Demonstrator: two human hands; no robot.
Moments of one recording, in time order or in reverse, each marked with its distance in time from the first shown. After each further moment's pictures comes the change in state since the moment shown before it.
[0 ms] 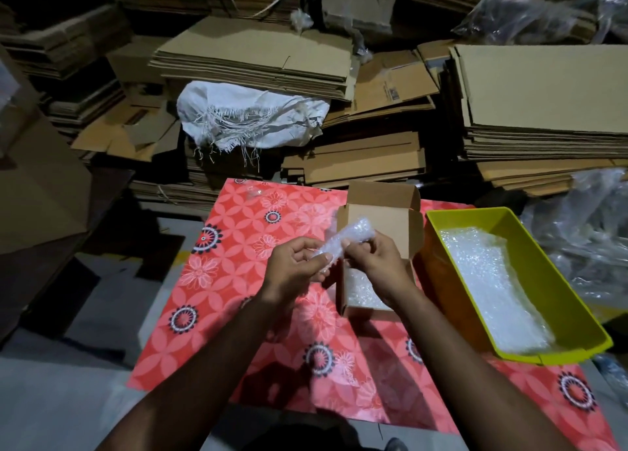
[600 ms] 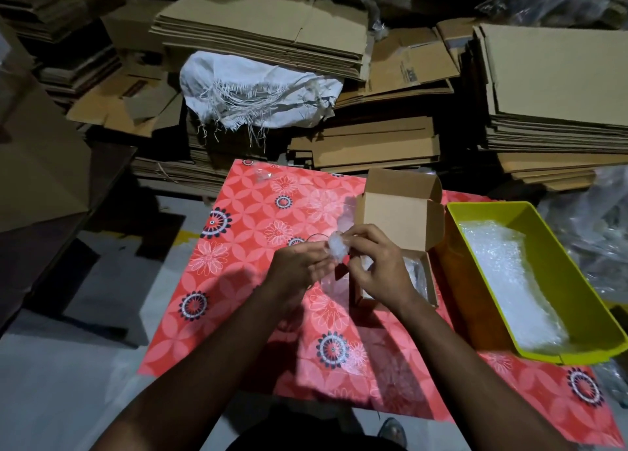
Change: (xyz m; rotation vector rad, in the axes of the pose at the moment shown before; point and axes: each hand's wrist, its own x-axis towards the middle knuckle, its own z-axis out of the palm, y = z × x) left_hand 0.009 -0.015 -0.028 -0.383 0.027 -0.290; right_hand 0.002 0.023 0.024 -0.789 -0.023 -0.664
